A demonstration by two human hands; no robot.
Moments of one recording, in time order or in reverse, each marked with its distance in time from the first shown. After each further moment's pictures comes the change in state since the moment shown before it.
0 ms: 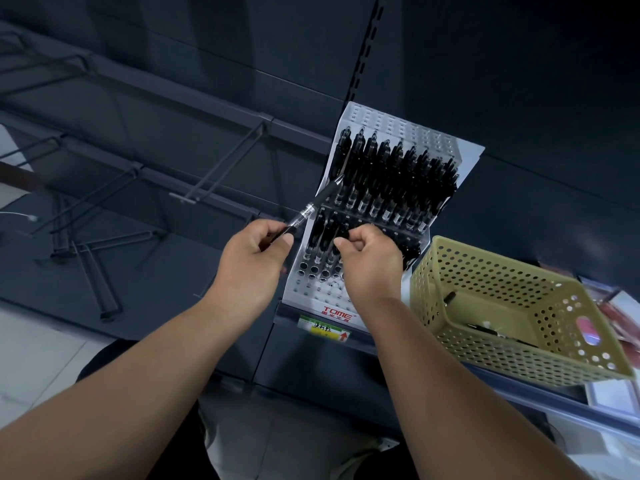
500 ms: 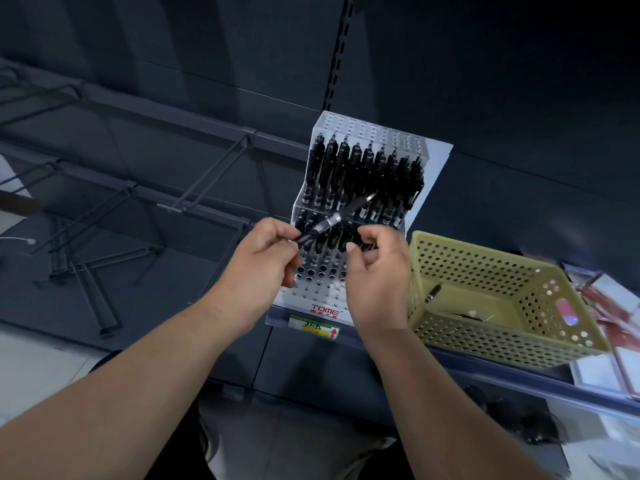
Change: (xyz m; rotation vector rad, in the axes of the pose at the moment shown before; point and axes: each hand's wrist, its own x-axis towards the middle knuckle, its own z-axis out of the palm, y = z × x) left_hand -0.022 0.025 0.015 -0.035 -0.194 -0.024; right_hand -0.039 0.004 -0.033 0.145 0.245 -0.172
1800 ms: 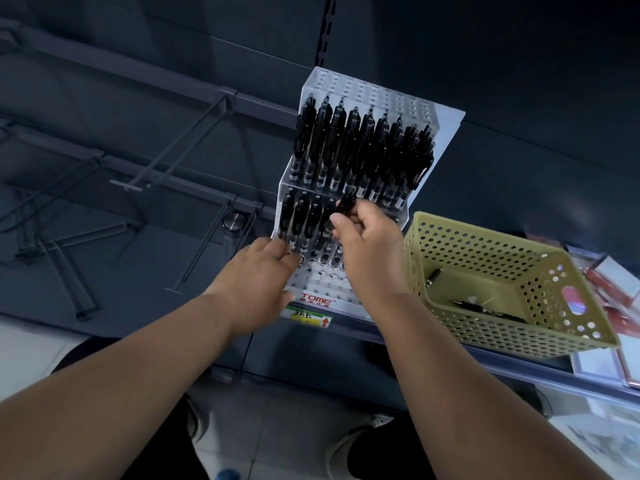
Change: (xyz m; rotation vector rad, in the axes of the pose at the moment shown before) left_hand 0.050 -0.075 0.002 1.370 -0.361 0.440; right_hand 0.035 0.016 0.009 -0.057 -0.247 0.046
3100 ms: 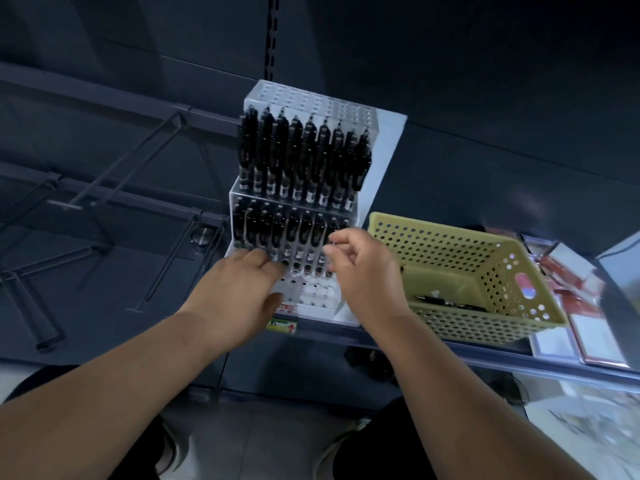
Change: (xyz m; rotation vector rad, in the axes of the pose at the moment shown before) left_hand 0.000 0.039 -0.017 -0.032 0.117 0.048; right_hand -0.016 0.030 -0.051 -0.154 -0.054 0.025
